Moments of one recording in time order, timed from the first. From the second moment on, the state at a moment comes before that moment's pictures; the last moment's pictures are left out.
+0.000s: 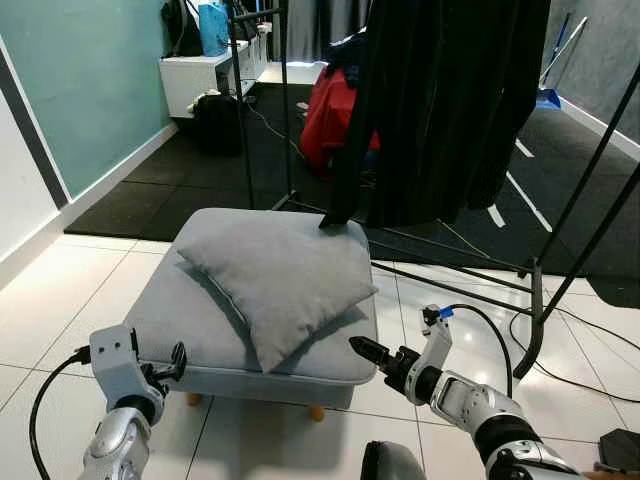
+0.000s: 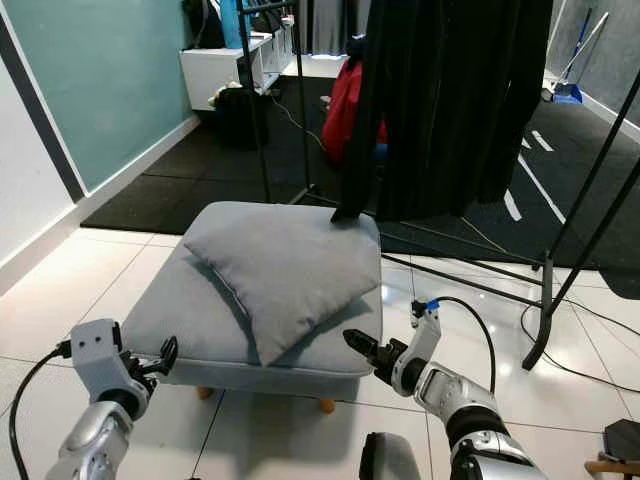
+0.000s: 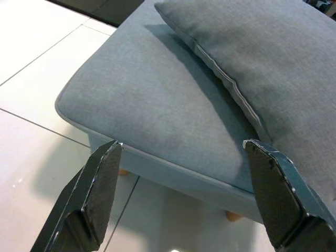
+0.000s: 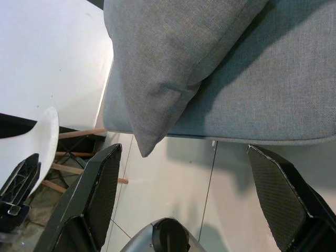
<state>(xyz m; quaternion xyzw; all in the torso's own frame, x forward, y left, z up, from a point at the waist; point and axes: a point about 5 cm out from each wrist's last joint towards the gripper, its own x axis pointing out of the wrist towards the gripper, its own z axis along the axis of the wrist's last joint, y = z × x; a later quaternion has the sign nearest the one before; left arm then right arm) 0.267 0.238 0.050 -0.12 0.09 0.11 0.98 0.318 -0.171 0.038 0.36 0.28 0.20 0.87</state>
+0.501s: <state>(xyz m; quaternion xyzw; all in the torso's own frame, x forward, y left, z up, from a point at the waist) 0.268 0.238 0.050 -0.12 0.09 0.11 0.98 0.319 -0.172 0.039 0.36 0.28 0.20 0.87</state>
